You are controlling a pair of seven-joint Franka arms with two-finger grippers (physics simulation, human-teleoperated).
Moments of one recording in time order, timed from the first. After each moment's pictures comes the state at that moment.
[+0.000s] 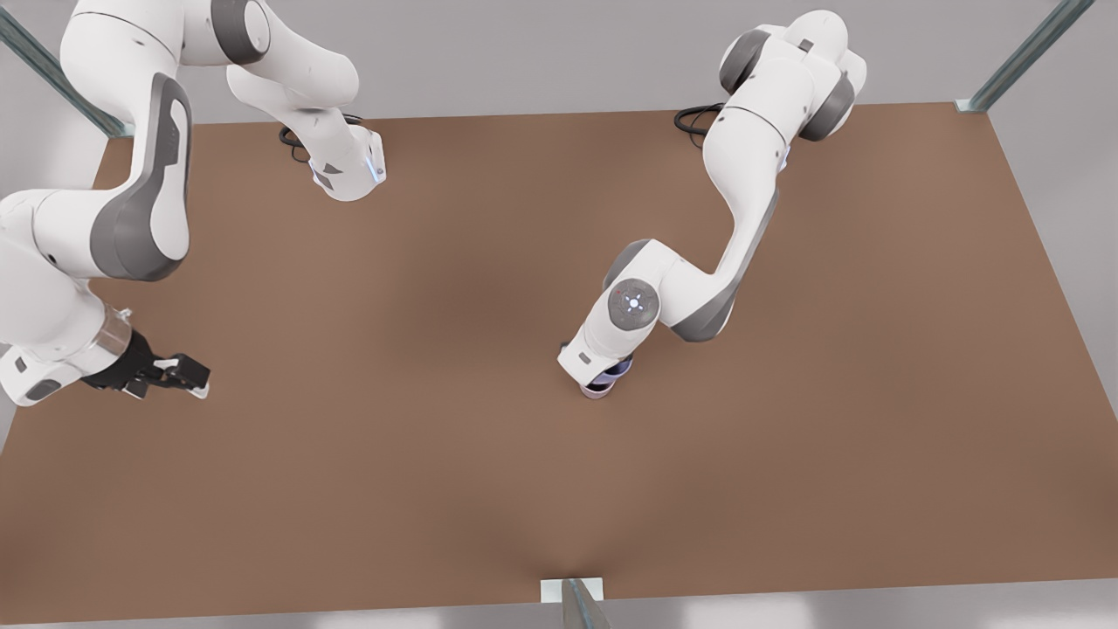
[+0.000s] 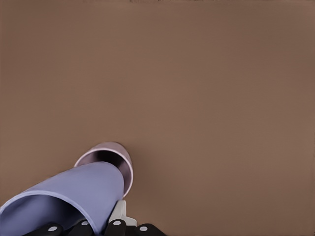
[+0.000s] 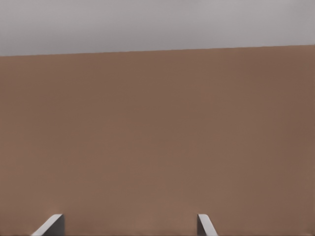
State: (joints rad) left arm -0.52 0.74 -0.17 -1.19 -0.03 1.94 -0.61; right arm -0.04 0.31 -0.01 -1.32 0.01 1.74 -0.02
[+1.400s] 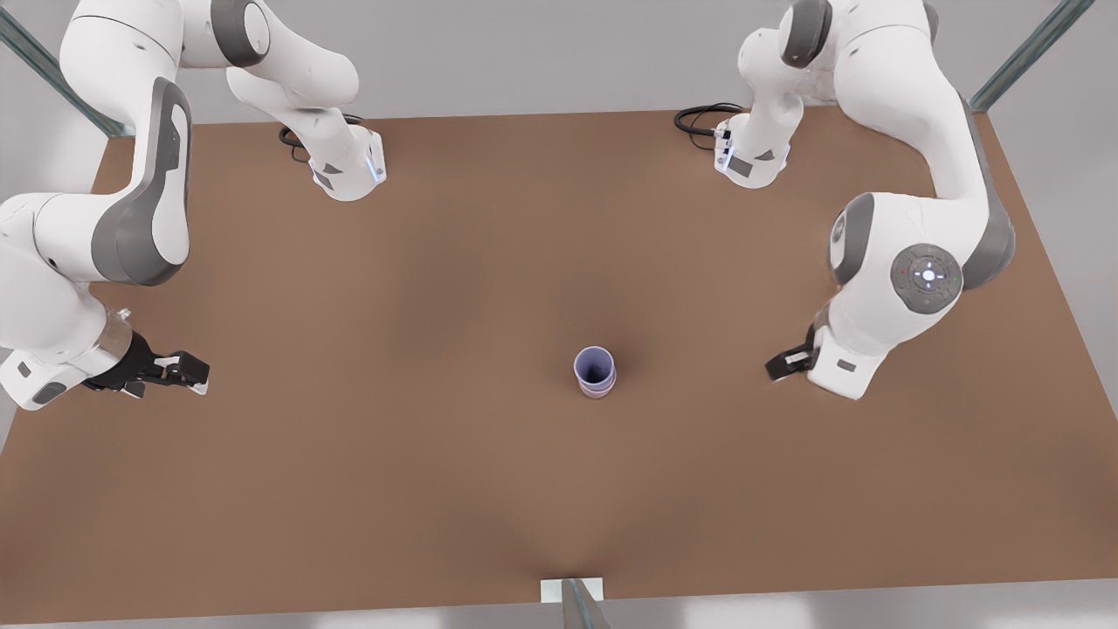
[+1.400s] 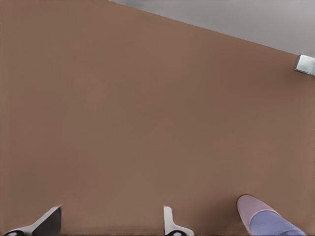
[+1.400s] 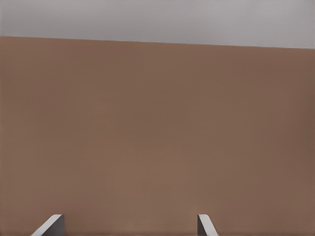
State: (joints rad) left arm -0.29 0.40 0.09 -1.22 -0.03 1.58 -0.47; right arm -0.04 0.32 -0.01 -1.31 -0.01 1.72 -0.09
